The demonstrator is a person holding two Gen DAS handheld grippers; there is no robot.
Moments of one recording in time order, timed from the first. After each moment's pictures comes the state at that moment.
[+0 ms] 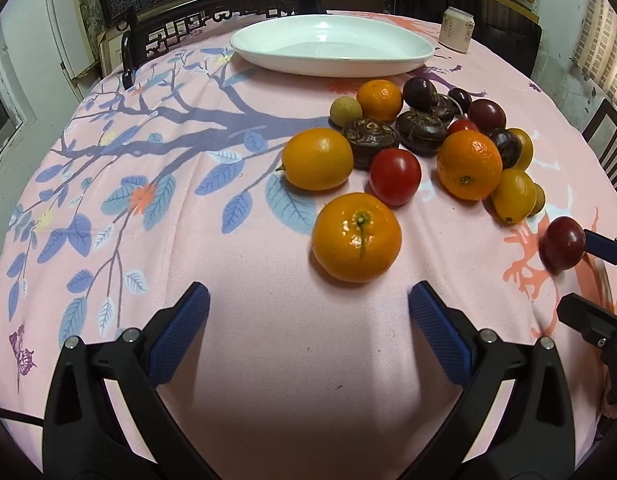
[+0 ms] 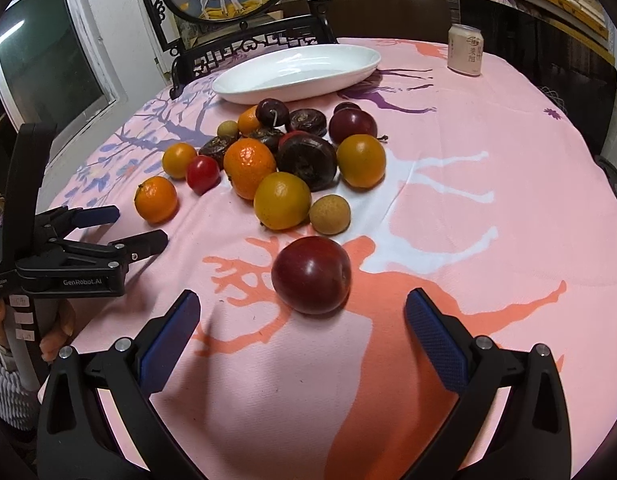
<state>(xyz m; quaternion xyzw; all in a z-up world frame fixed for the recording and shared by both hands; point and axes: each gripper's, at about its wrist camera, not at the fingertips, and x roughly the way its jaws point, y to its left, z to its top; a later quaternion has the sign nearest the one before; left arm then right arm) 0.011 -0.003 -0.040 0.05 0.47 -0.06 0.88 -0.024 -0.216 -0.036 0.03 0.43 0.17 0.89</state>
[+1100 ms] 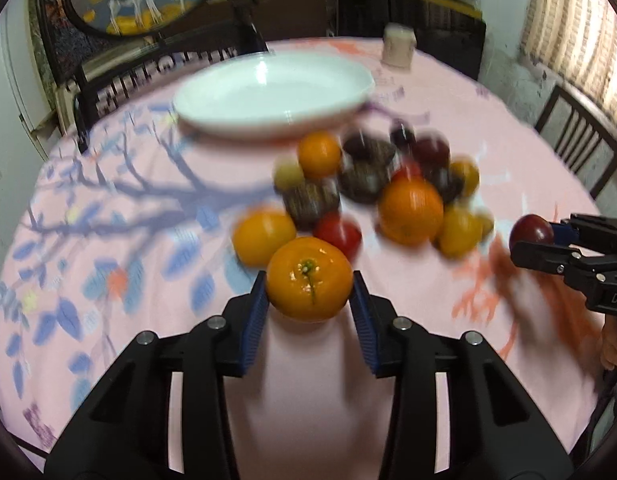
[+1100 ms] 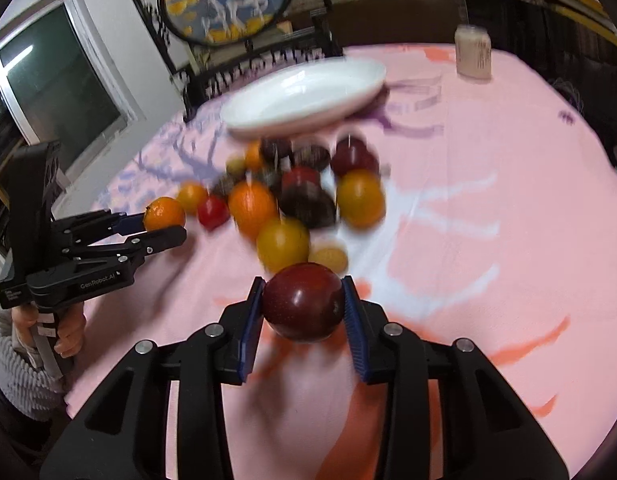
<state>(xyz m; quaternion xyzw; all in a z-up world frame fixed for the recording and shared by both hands) 0.045 -0.015 0.005 0.08 0.42 -0.15 0.89 0.006 -0.236 -0.004 0.08 0.41 0.20 0.89</state>
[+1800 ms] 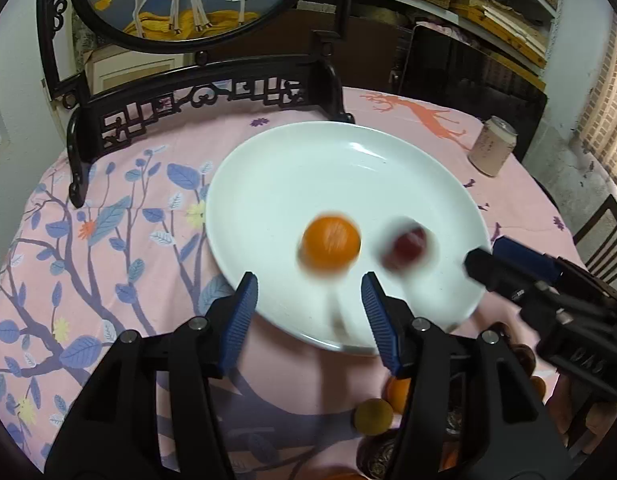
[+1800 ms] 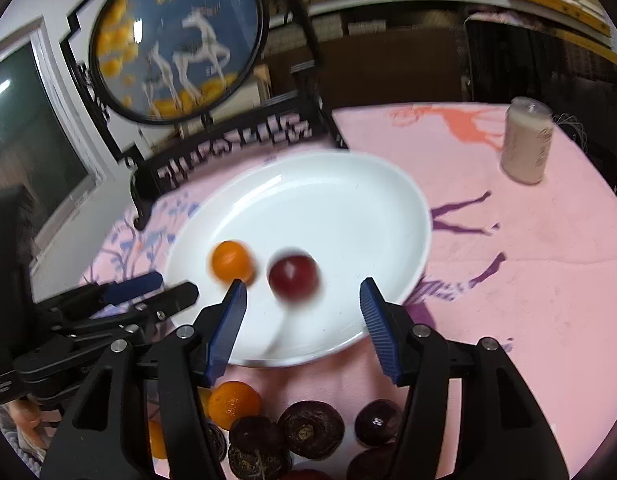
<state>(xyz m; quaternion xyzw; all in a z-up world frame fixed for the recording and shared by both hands) 0.210 0.006 0.018 -0.02 0.41 -0.09 0.91 0.188 -0.186 0.017 0.10 0.35 0.16 0.92</state>
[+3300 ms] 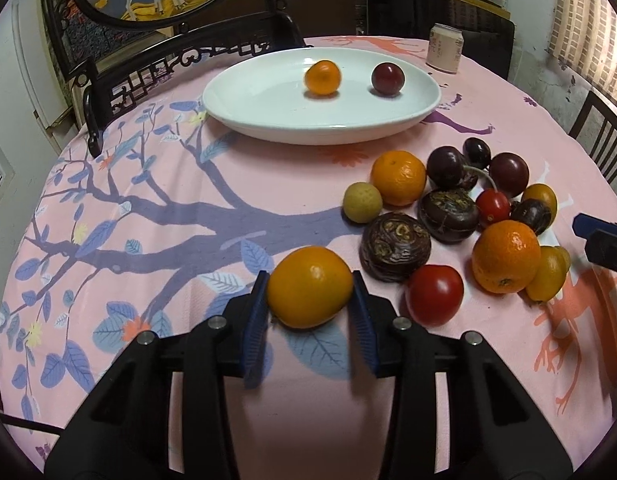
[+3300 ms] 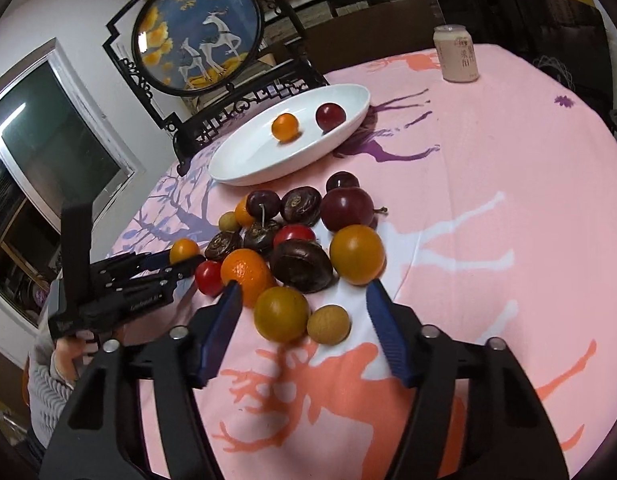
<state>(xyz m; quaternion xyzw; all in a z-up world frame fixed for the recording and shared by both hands) 0.093 0.004 -0.028 0.09 0.43 -0.11 0.89 0.026 -0.243 -0.021 0.16 0.38 0.19 0.89</state>
